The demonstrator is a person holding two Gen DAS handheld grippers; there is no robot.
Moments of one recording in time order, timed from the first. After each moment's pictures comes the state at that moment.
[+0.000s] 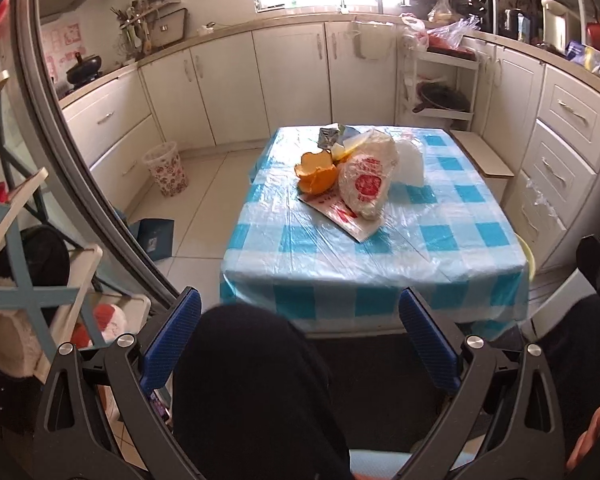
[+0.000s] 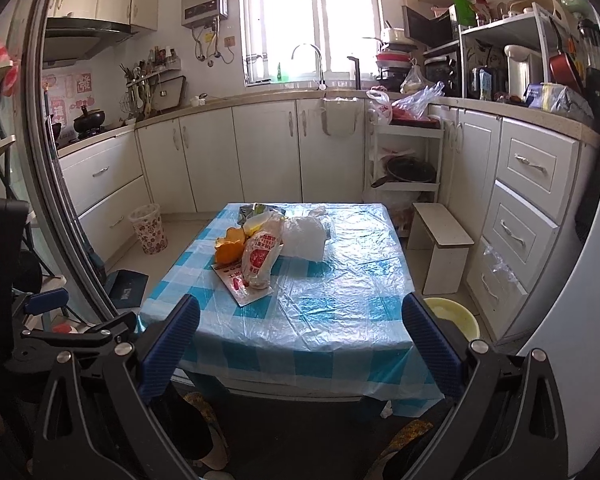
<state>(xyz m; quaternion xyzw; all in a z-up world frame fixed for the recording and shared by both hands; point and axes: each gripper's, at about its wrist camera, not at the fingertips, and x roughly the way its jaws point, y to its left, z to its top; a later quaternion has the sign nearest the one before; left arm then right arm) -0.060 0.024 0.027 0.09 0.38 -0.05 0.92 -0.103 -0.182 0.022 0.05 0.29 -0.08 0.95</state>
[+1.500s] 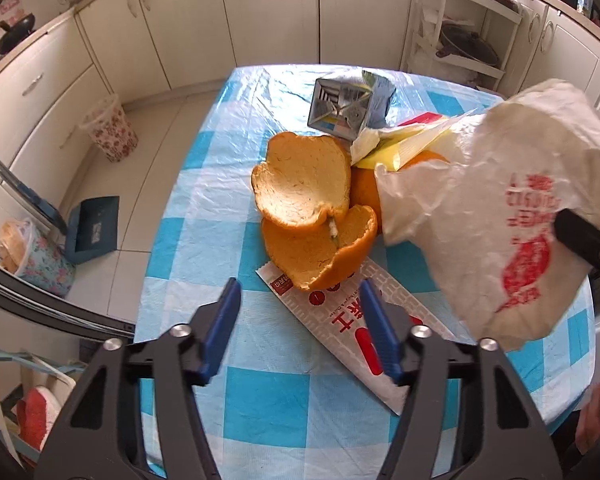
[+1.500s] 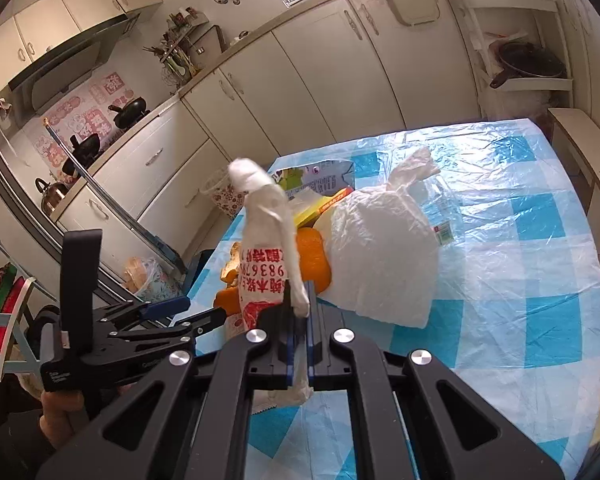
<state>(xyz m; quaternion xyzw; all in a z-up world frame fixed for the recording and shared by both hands) 0.232 -0.029 -0.098 0.08 0.51 -0.09 0.85 0.156 -0.280 -0.081 0.20 0.38 0.14 0.89</state>
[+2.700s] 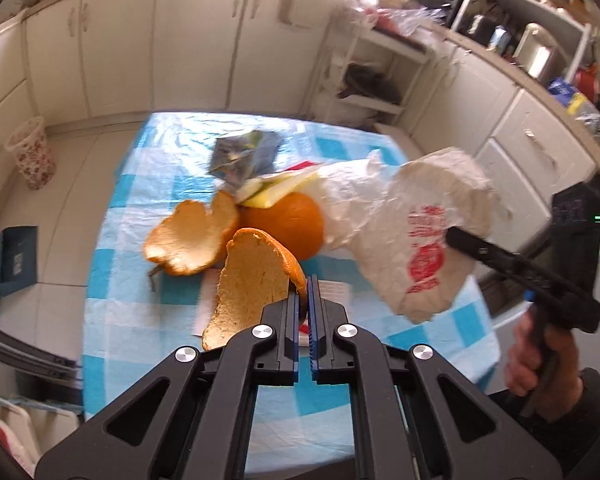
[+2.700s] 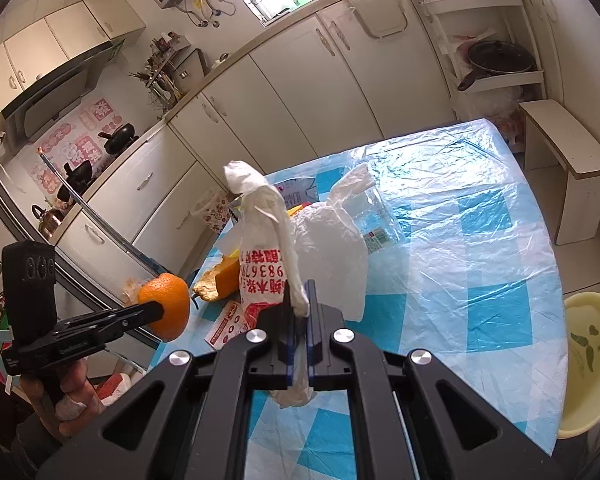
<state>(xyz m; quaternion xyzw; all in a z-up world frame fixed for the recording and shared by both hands) 0.186 -0.030 -0.037 -0.02 0.44 -0.28 0.85 0.141 -0.317 -0.072 0.24 0.35 0.12 0.90</state>
